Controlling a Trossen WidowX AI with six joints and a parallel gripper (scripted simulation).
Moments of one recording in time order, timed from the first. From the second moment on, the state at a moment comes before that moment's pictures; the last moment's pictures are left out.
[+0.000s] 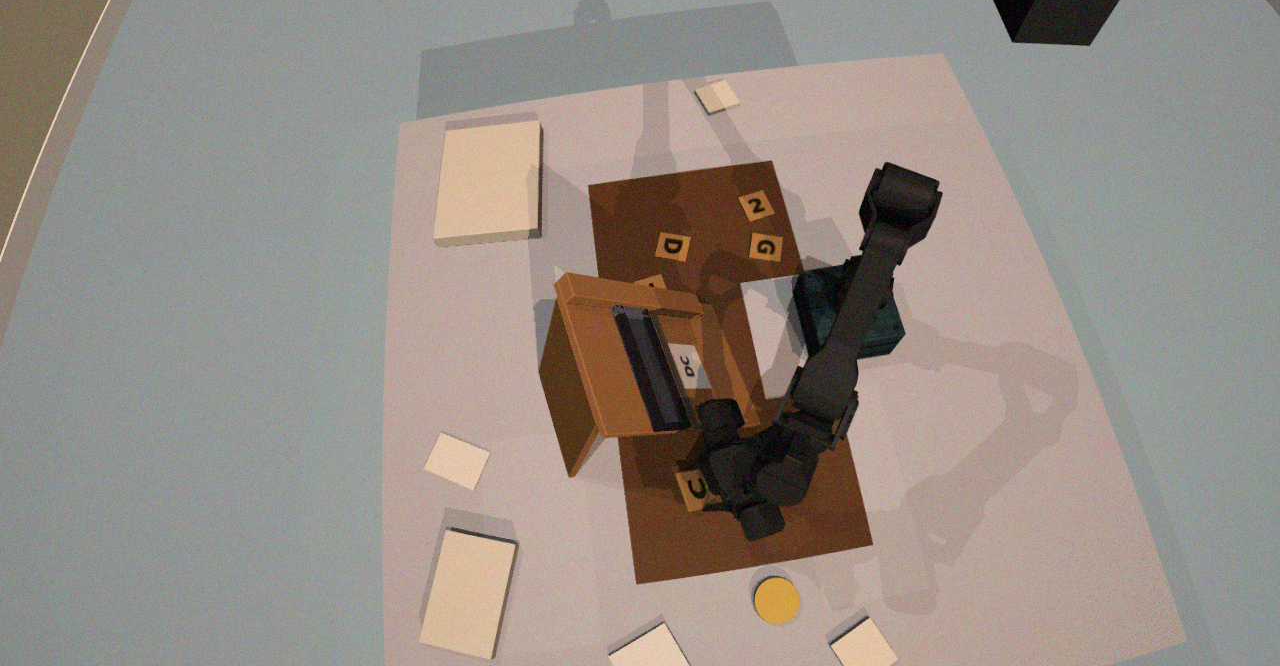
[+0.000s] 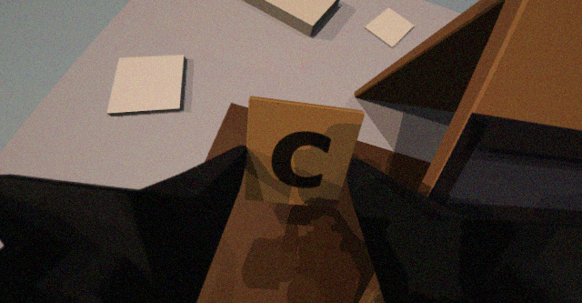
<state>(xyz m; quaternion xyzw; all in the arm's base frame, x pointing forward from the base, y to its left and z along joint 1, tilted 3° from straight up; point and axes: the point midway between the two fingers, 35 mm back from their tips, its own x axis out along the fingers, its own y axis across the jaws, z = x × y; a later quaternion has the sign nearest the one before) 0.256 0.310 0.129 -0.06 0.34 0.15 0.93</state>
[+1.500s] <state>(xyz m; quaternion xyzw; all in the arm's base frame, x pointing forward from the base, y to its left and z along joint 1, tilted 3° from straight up) 0.263 0.292 0.129 -0.06 0.34 0.15 0.93</state>
